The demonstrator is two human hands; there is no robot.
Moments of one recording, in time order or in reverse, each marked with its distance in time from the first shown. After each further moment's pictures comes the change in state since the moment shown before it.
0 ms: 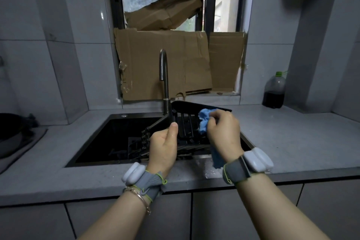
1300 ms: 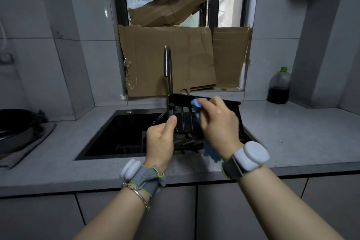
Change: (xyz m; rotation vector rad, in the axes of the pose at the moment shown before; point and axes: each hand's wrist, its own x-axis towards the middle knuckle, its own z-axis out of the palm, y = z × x) left_hand -0.003 0.005 -0.018 -0.131 0.090 -0.064; right_hand -0.016 -0.021 -0.003 -0.069 0.127 -0.482
